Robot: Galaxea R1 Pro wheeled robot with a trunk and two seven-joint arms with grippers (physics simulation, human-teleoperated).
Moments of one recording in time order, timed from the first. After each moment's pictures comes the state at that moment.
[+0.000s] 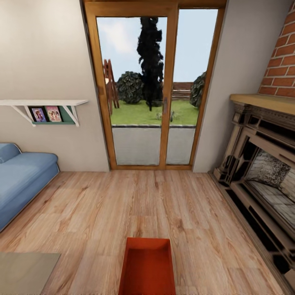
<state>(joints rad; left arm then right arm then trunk) -0.22 0.04 -0.21 -0.01 0.53 0.00 0.05 -0.13 0.03 0.18 0.03 -0.09 -0.16 -0.13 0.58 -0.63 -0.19</state>
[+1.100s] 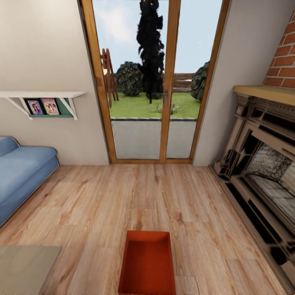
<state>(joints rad) -0.22 0.04 -0.21 -0.01 0.53 0.00 0.05 -0.13 0.02 0.18 0.03 -0.09 -0.16 -0.13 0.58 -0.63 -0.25</state>
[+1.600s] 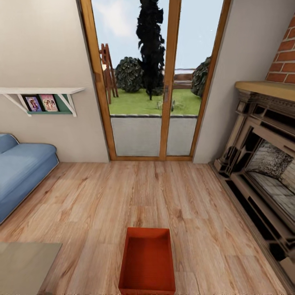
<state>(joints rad) -0.22 0.04 -0.21 -0.01 0.53 0.00 0.05 -0.13 0.02 0.18 0.03 -0.09 -0.16 -0.13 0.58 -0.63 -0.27</state>
